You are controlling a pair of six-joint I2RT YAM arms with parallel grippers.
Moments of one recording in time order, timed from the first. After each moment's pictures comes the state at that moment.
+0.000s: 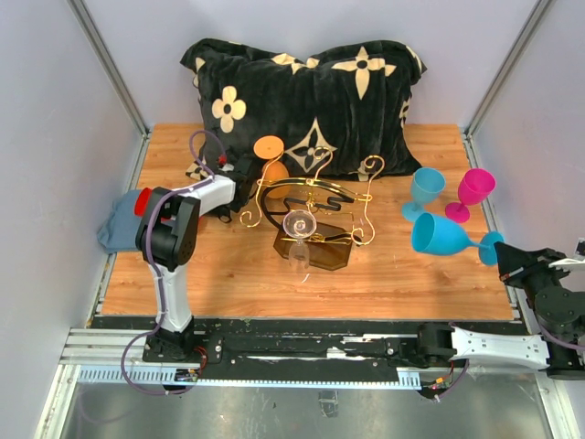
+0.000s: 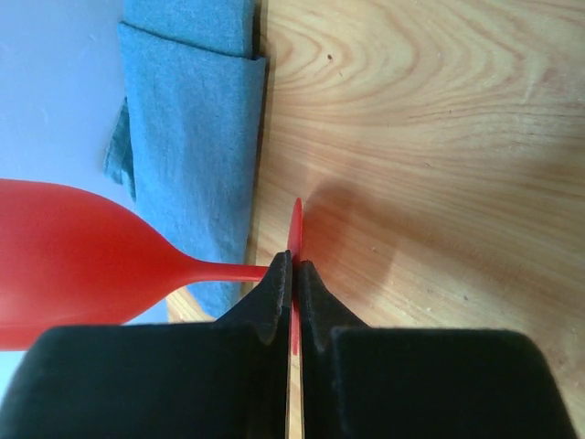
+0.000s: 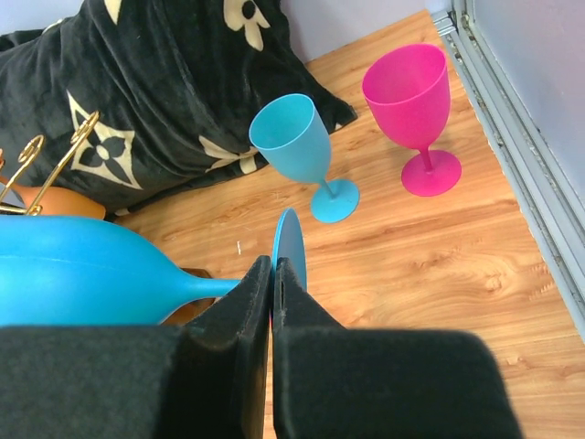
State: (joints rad) left arm -0.33 1.97 1.32 -0.67 -0.90 -0.19; right arm 1.47 0.09 1.17 -1.63 1.42 1.01
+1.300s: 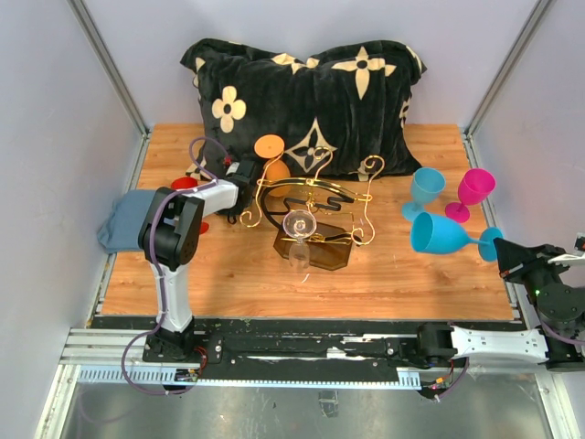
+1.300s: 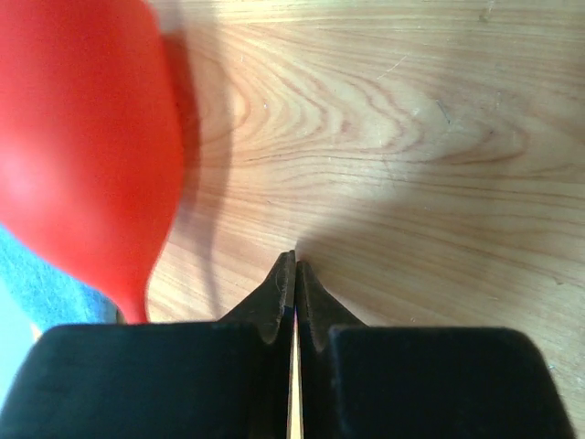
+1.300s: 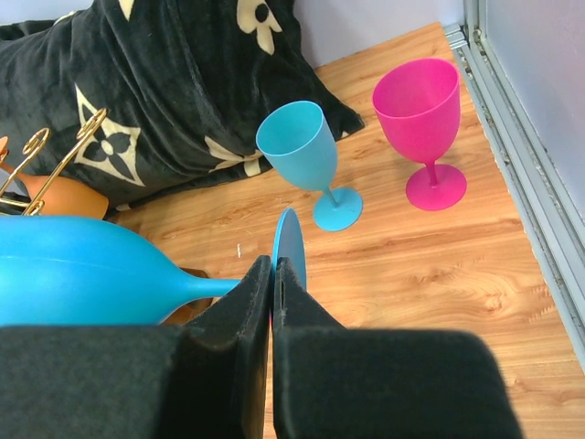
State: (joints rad) left arm -0.36 2.01 1.28 -0.45 -0.70 -0.23; right arm 1.54 0.08 1.17 -1.64 1.46 0.97
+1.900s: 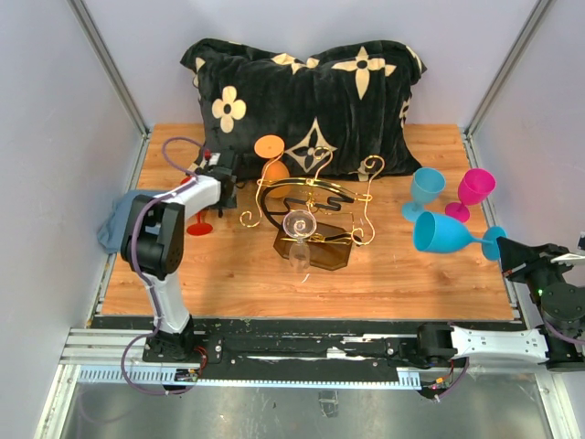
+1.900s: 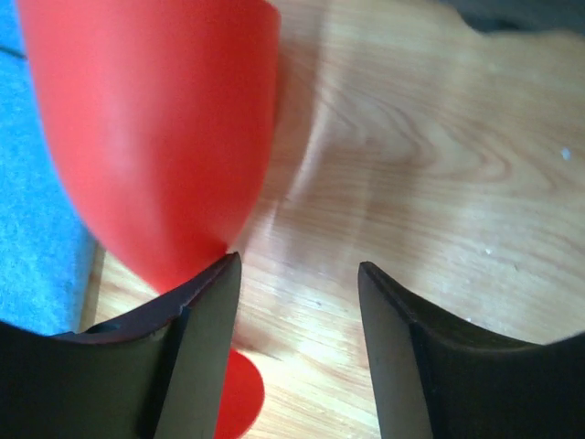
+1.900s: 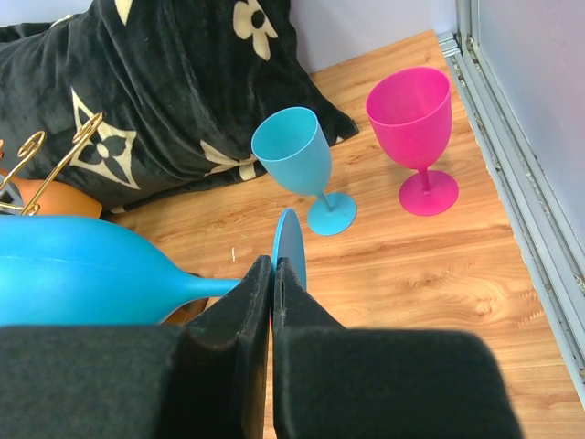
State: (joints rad) left arm -0.29 1.89 1.25 -0.46 -0.55 -0.35; right arm 1.54 0.08 1.19 -1.64 1.47 0.94
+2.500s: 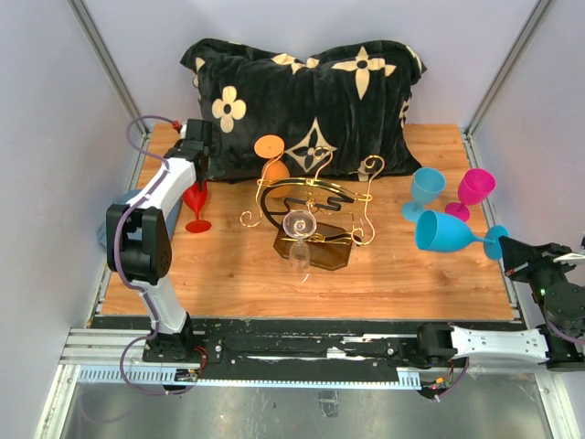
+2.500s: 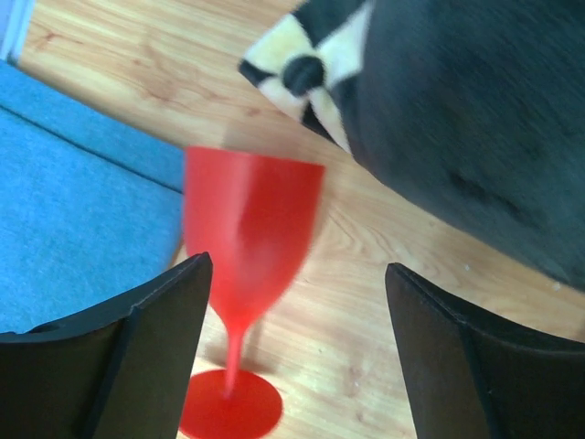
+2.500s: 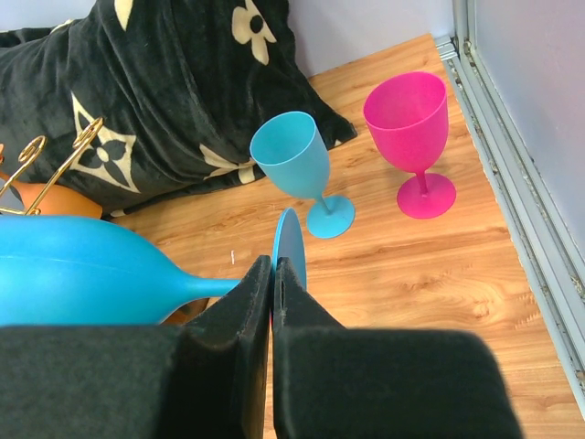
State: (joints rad) left arm -0.14 1.79 1.43 -0.50 -0.43 -0.35; right arm 1.54 0.09 1.20 -1.64 1.48 0.93
